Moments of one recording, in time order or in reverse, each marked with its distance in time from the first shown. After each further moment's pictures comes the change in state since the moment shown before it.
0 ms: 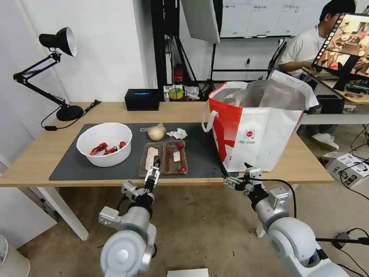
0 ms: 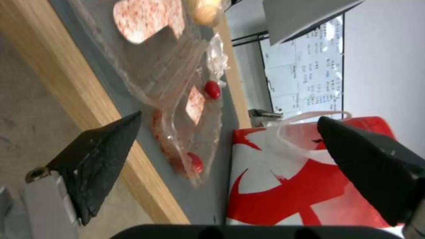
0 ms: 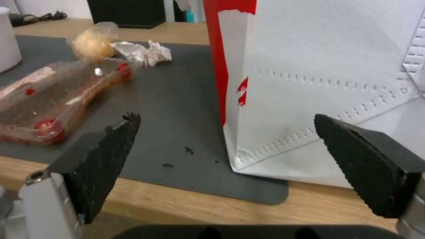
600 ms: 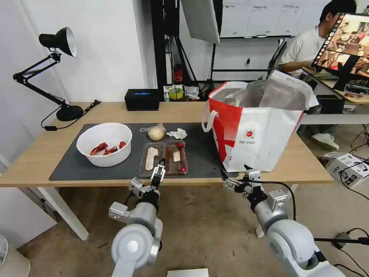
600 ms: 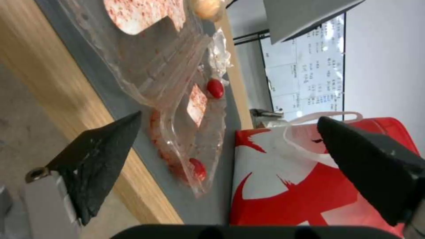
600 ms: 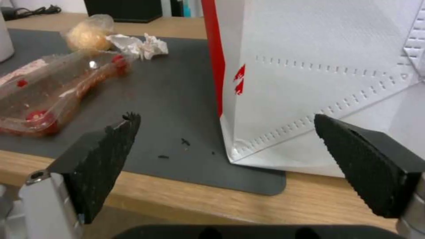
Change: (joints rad) left arm -0.051 -0.014 0.010 0.060 0.001 -0.008 0.010; right arm -0.006 0.010 -0.001 -0.009 -0.017 0.001 0.000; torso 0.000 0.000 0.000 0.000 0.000
